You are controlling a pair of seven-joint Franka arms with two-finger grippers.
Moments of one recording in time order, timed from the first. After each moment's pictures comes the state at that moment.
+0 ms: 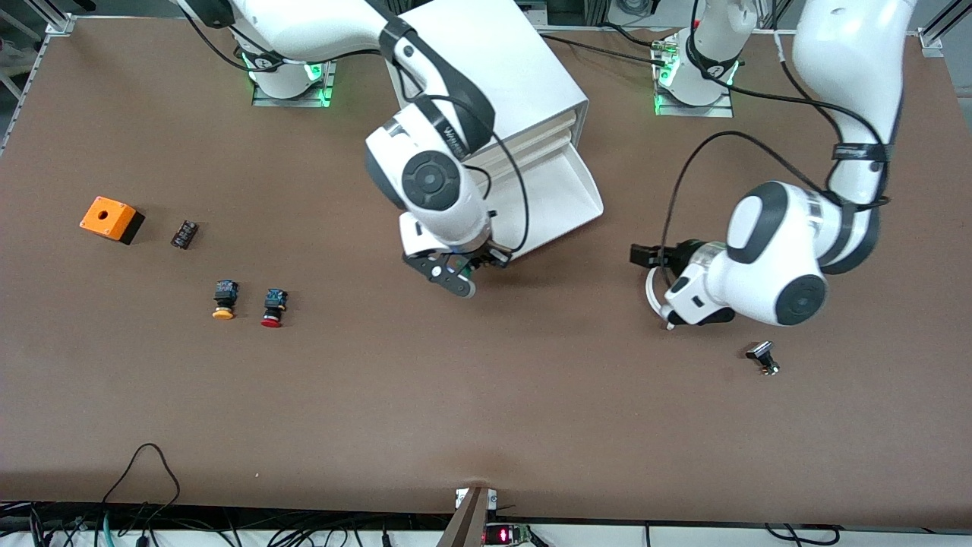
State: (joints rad) left arm -0.13 0.56 -0.14 -1.53 -0.27 1.64 -0.30; right arm 0.63 0.77 0.06 -1.07 0.13 1.80 1.11
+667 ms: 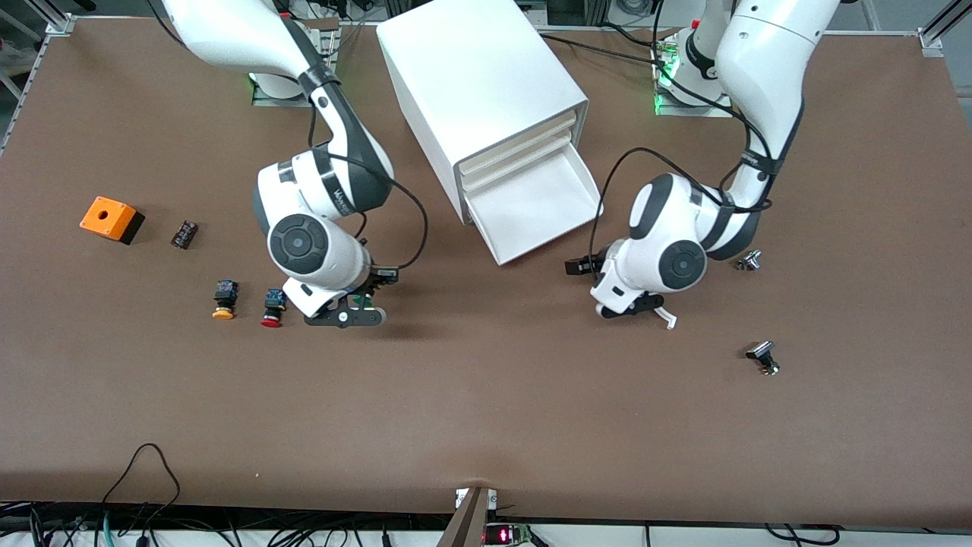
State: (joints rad) left arm -0.30 0.58 -0.14 -1.74 -0.27 2.04 -0.54; right arm 0.55 0.60 -0.15 -1.49 0.13 1.93 0.31
